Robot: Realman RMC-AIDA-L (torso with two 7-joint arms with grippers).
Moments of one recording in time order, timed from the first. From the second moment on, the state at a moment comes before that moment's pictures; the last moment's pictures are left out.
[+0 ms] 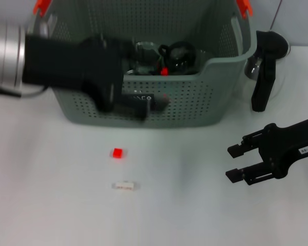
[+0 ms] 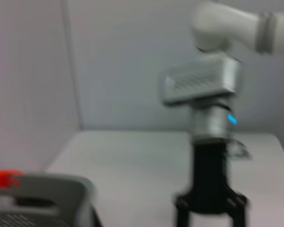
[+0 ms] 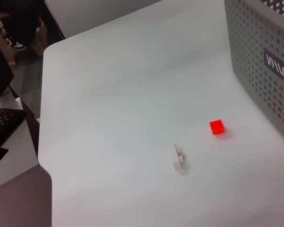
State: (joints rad) left arm -0.51 -2.17 0.87 1.57 1.97 1.83 -1.85; right arm 0.66 2.07 -0.88 -0.97 -2.33 -1.78 1.74
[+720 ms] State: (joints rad) left arm -0.48 -2.17 1.14 1.35 2.28 1.78 -1.70; right arm 0.67 2.07 -0.88 -0.93 -2.32 -1.73 1.75
